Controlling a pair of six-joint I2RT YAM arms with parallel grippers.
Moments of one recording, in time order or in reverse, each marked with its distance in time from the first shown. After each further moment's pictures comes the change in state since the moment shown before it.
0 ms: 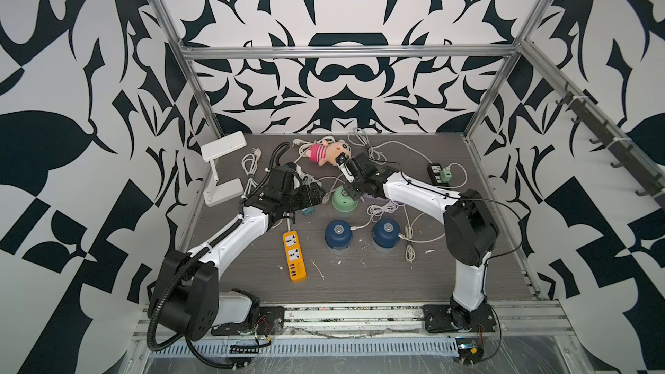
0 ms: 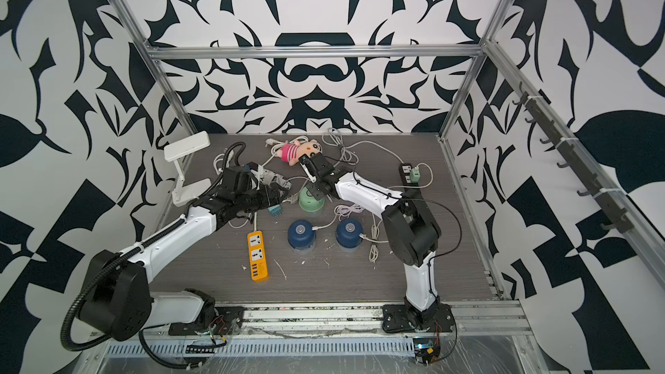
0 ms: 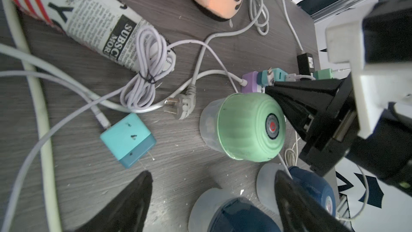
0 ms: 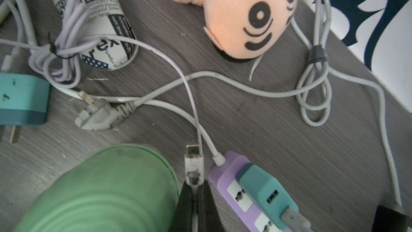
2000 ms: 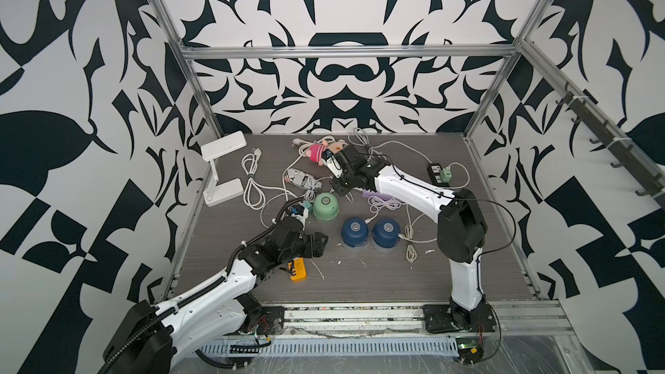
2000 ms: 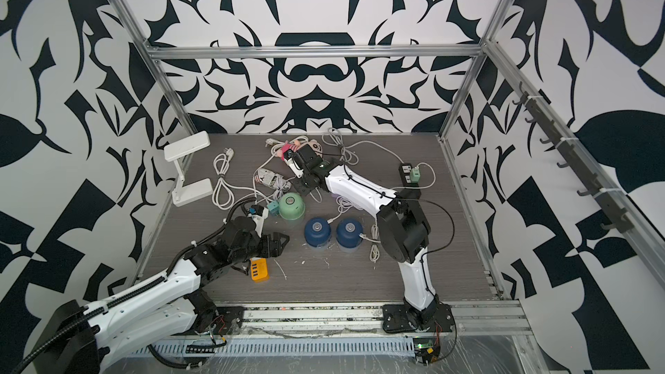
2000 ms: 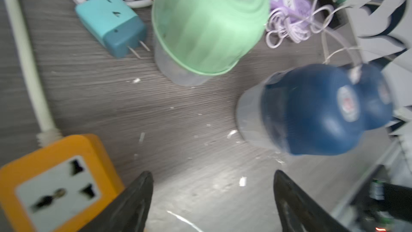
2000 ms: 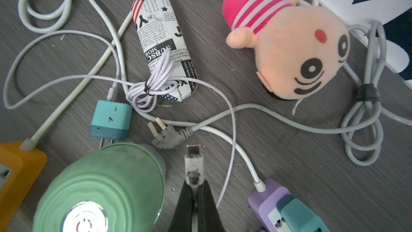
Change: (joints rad) left arm -0.334 -0.384 -0.443 0.061 -0.281 0.046; right arm 0.037 0.052 0.205 -0.136 -0.155 0.026
